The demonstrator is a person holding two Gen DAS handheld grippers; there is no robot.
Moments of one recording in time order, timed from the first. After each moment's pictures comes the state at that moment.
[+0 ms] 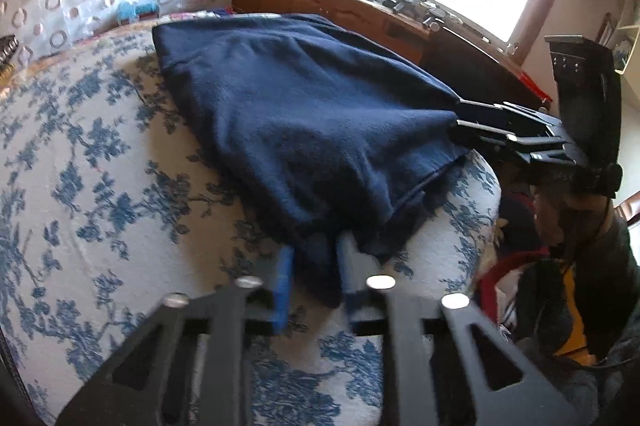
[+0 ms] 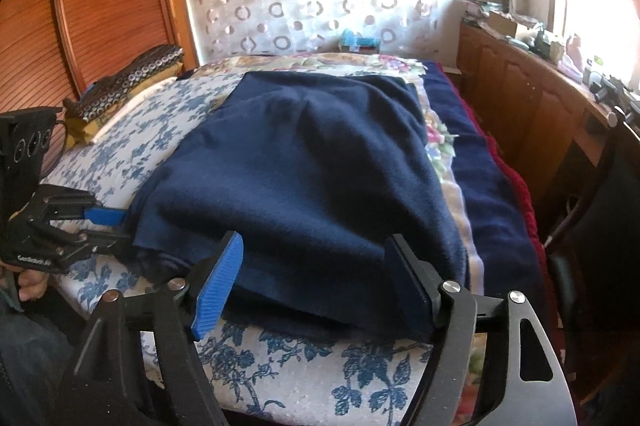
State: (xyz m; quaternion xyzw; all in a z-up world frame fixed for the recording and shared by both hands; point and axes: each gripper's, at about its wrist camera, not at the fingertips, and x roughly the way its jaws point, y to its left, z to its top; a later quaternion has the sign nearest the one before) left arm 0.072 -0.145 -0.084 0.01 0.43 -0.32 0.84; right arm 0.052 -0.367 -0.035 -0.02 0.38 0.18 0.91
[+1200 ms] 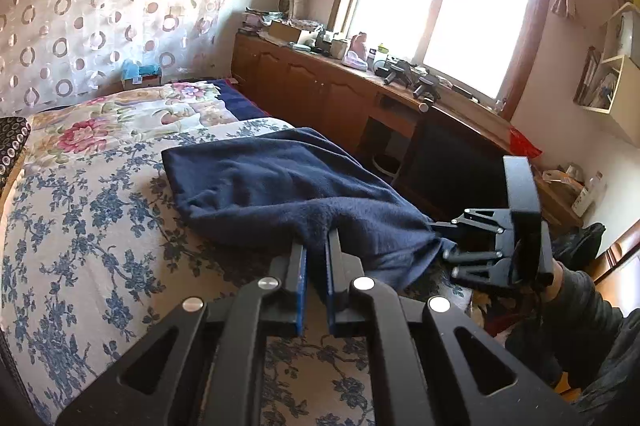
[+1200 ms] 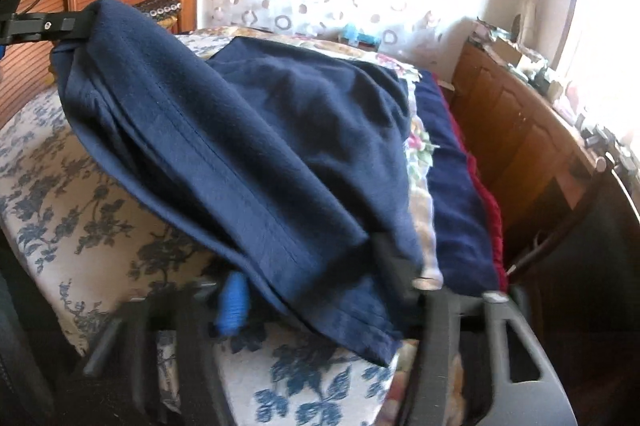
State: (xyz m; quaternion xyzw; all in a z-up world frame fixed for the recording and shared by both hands) left arm 0.104 -0.141 0.005 -0.02 0.33 -0.33 0.88; right arm 0.065 -0.375 -0.061 -0.13 0.38 0.16 0.90
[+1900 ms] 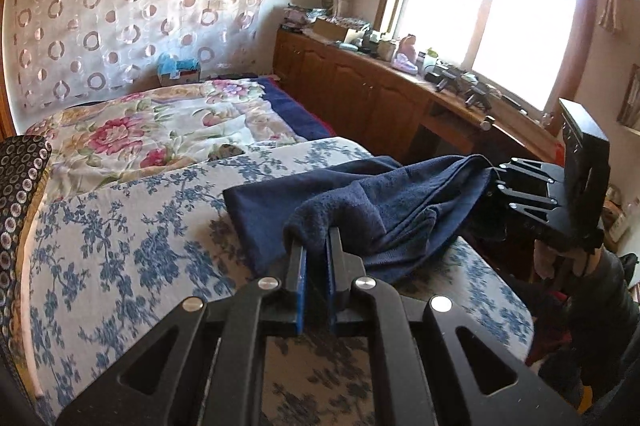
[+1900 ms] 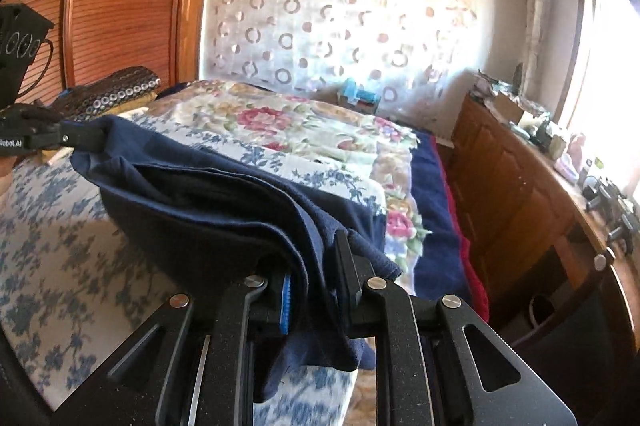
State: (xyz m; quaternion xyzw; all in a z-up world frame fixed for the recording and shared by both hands) left arm 0.204 -0.121 0.003 -0.02 0.35 -0.26 0.90; right arm 0.176 -0.364 0.007 -0.12 0.30 0.18 0.93
